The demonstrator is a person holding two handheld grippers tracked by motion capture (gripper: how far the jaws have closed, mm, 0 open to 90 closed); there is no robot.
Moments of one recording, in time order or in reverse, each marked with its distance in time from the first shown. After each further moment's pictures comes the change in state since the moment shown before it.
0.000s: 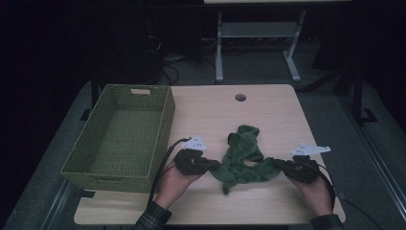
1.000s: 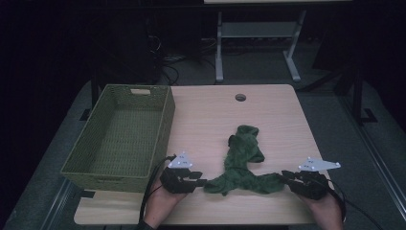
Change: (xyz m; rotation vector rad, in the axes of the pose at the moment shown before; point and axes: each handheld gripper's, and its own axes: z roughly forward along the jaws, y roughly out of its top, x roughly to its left) left arm -0.015 -0.042 -0.017 0.022 0.120 -0.071; right arm 0.017 -0.029 -0.023 0.012 -0.024 -0.016
